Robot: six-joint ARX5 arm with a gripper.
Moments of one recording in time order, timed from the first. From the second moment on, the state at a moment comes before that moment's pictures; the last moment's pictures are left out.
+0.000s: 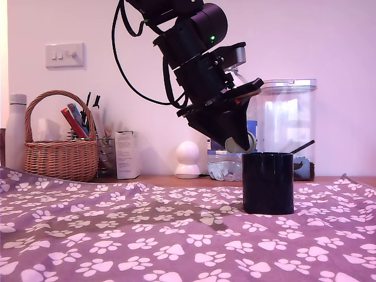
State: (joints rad) arm -0.75 2.10 1.79 -0.65 0.18 0.10
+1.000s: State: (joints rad) arm -0.77 2.07 1.79 -0.36 0.23 0.09
